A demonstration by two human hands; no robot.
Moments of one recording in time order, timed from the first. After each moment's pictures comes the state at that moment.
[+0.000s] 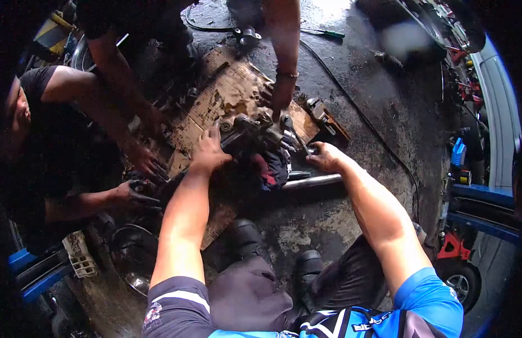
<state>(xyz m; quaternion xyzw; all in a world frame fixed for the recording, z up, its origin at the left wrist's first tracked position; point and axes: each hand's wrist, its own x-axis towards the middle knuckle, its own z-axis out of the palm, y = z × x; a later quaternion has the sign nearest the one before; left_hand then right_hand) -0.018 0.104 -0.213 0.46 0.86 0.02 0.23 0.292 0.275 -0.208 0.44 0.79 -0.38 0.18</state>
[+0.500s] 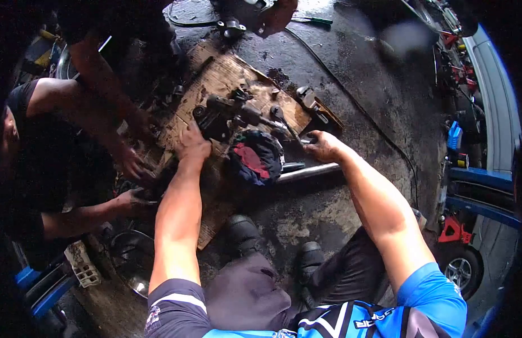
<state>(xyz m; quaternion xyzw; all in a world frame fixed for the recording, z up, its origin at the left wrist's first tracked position) -0.034 0.116 -0.236 0.36 0.91 0.00 0.20 0.299 0.279 -0.198 0.48 0.76 -0.40 0.21</state>
